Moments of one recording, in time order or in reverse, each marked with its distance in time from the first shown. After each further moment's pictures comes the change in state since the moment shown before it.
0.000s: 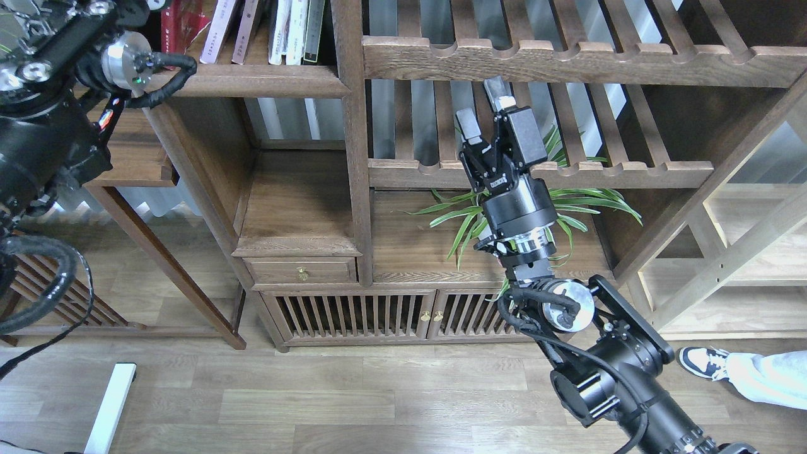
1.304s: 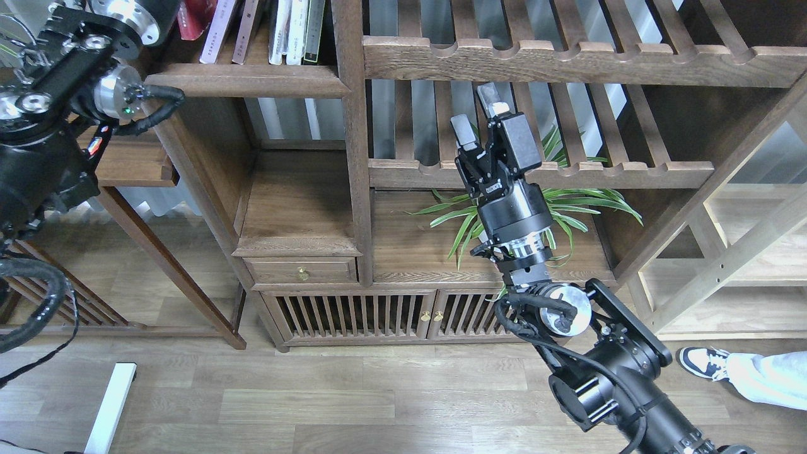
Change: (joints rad) left arm 0.090 0.021 0.015 -0.006 0.055 -0.035 0.029; right arm -0.008 0.000 -0.018 0.000 0.000 0.000 0.002
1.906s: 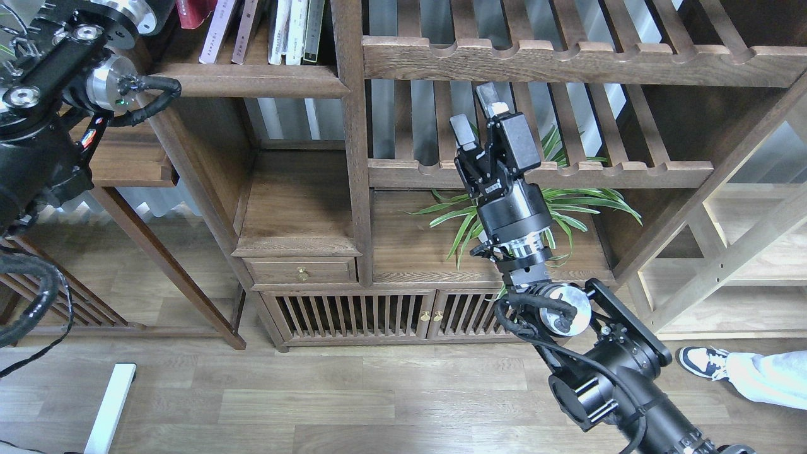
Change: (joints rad) left arm -0.004 0.033 -0.021 -0.049 0.011 -0.002 0.016; right arm 0.000 0.000 -0.002 0.000 -0.003 0.000 0.000
